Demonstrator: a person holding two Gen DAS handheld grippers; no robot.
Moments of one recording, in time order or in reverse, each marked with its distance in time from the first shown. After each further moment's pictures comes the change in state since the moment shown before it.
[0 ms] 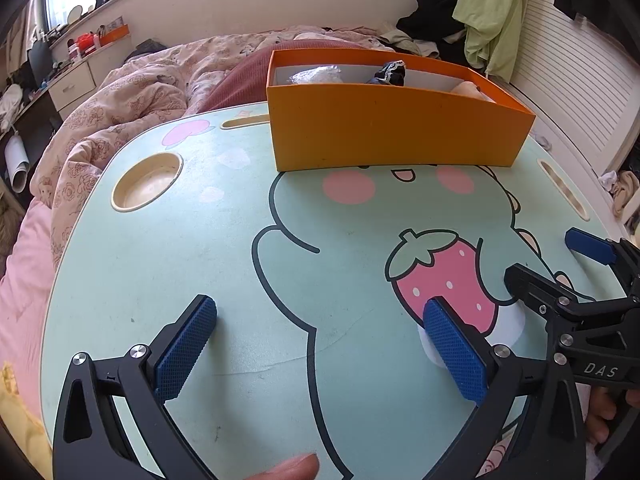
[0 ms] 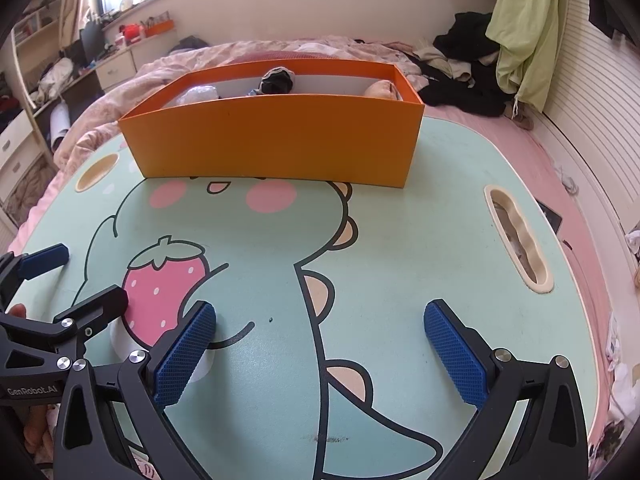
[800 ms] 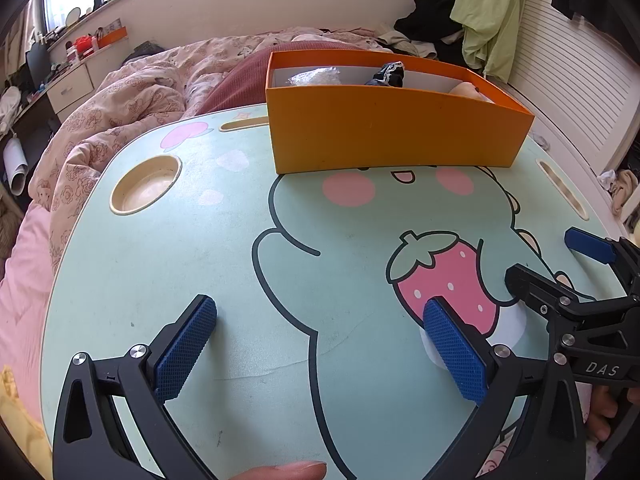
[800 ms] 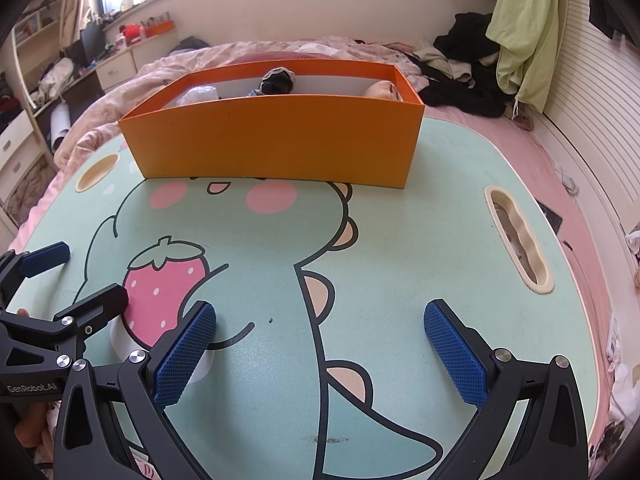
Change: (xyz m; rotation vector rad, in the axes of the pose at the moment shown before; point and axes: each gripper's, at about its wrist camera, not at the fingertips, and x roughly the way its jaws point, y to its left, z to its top) left arm -0.001 -0.002 0.001 0.009 -0.004 -0.003; right arm 0.000 0.000 -0.001 -0.002 -0.001 0.000
